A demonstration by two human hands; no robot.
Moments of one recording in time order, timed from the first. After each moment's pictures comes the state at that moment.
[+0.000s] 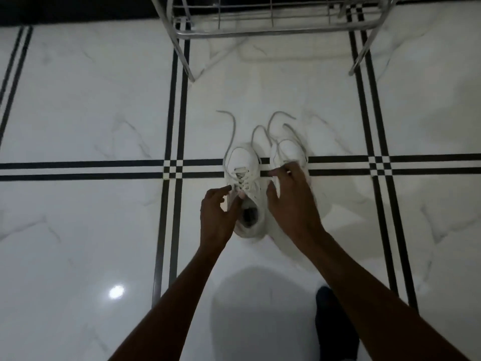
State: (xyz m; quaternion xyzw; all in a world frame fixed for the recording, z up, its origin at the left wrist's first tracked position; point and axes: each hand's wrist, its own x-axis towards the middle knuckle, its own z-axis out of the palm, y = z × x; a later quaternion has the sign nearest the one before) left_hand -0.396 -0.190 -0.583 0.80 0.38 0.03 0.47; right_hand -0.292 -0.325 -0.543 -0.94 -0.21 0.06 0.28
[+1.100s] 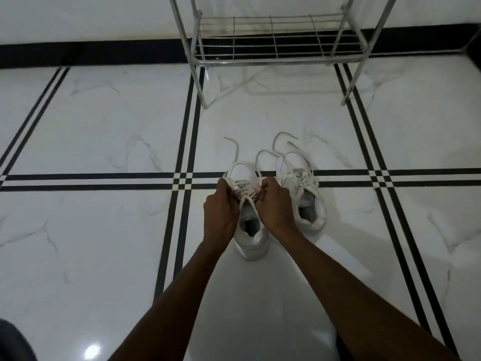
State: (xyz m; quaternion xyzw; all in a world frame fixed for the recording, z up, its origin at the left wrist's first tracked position) left_hand -0.401 -0.173 -0.593 0.86 0.29 0.13 0.39; right_hand -0.325 -0.276 -0.589 -0.92 -0.14 0.07 0.37
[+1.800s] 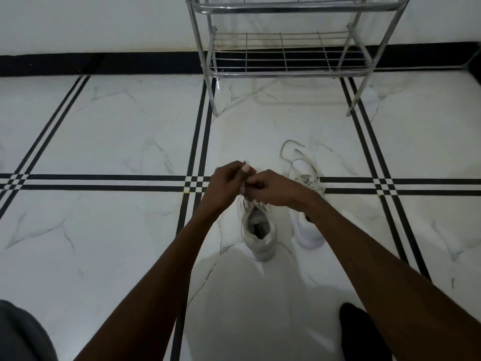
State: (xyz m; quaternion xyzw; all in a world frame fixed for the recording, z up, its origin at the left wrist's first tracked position) left_hand -0.381 -0.129 -0.538 0.78 0.18 0.08 0.60; right_hand -0.291 -0.267 -0.518 -0.79 -0.34 0.39 0.34
